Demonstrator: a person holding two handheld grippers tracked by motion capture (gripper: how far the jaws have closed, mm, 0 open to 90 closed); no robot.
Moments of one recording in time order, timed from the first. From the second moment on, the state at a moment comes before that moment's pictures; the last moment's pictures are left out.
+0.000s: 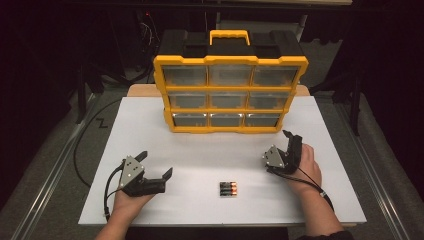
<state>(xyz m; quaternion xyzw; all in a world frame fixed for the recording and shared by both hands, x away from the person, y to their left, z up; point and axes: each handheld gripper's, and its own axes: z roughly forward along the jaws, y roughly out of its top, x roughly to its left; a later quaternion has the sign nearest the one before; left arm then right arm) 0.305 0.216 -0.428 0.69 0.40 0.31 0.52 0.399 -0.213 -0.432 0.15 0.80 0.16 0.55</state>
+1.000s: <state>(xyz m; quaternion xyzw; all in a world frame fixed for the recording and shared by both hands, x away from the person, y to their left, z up) 0.305 0.216 -0.428 0.69 0.39 0.31 0.52 0.394 -0.189 -0.432 0.03 0.80 0.06 0.60</state>
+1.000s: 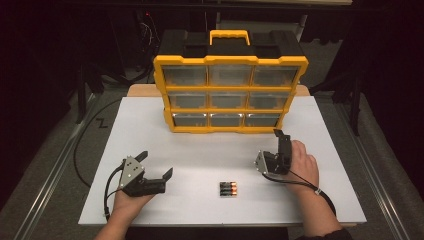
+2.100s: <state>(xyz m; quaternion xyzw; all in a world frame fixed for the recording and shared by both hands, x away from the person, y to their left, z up) 0.303 0.215 -0.428 0.69 0.39 0.31 0.52 0.400 -0.175 -0.432 0.03 0.78 0.04 0.63</state>
